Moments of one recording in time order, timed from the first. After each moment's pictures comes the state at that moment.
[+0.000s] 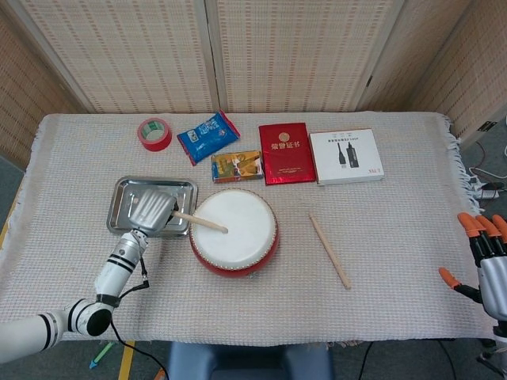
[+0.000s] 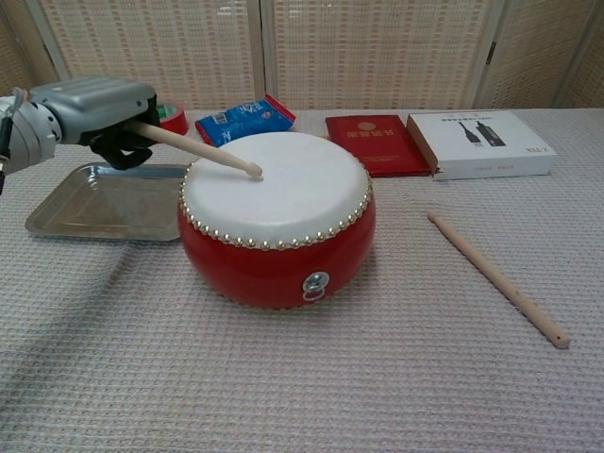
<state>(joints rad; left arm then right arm) -0.79 -1.45 -0.21 -1.46 1.09 0.99 0.51 0.03 -1.08 0.10 -1.59 -1.61 1.65 0.05</state>
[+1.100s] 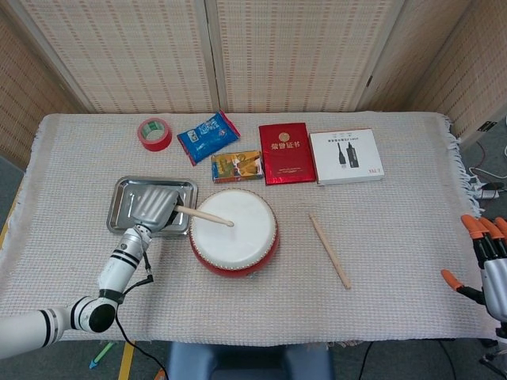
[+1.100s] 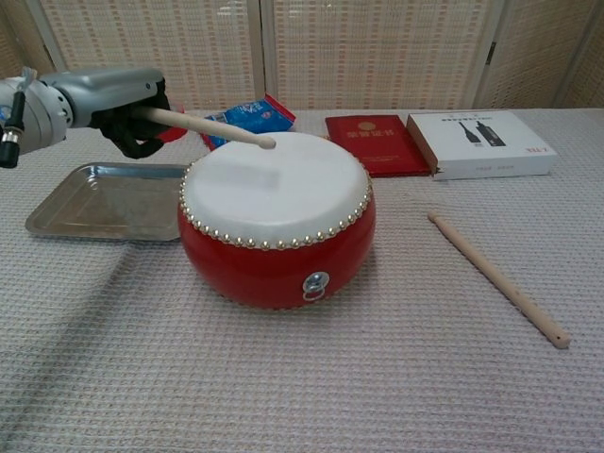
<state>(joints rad) -0.82 -1.40 -0.26 -1.56 0.95 0.98 0.42 0.02 -1.08 0.09 -1.56 -1.60 1.65 0.08</state>
